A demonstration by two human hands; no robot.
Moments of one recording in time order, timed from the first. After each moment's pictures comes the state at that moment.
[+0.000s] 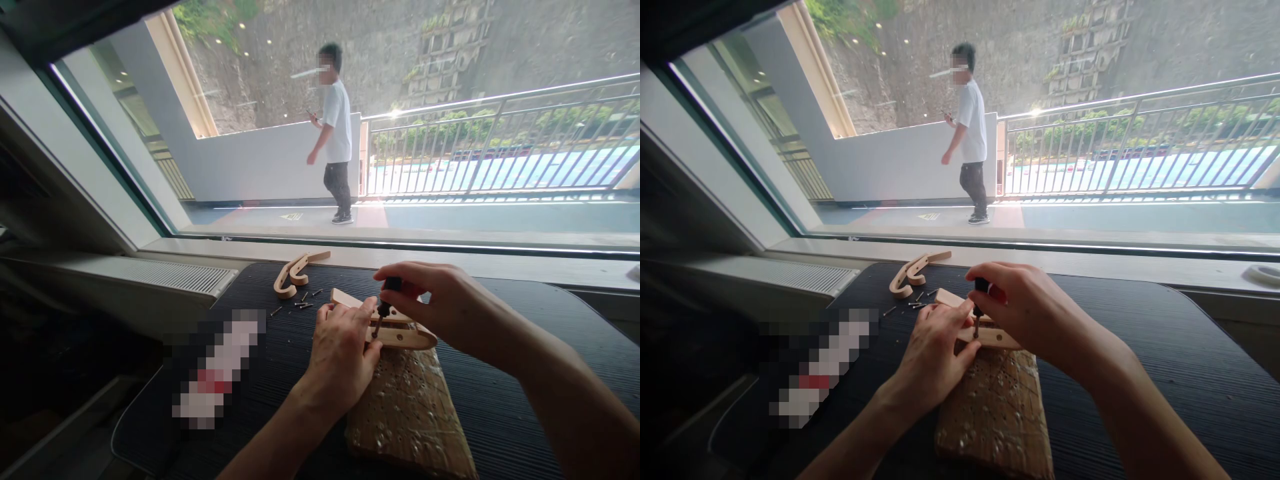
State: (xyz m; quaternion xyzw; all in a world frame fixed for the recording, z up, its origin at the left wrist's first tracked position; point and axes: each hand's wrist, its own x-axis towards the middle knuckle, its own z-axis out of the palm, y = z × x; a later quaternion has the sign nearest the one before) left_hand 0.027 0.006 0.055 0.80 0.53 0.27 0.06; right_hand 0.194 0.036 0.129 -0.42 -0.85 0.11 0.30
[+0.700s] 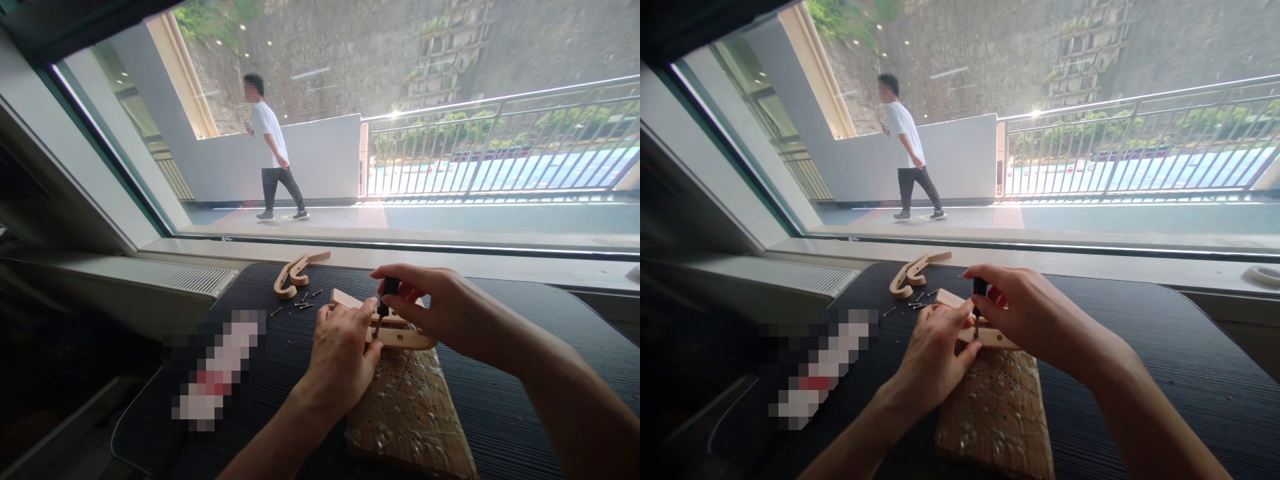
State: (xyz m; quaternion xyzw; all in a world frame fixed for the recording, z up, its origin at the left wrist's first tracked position) left_hand 0.026 0.005 0.055 0.80 0.53 0.27 0.06; right_hand 0.196 0.036 0.125 -0.42 -0.84 0.15 0.29
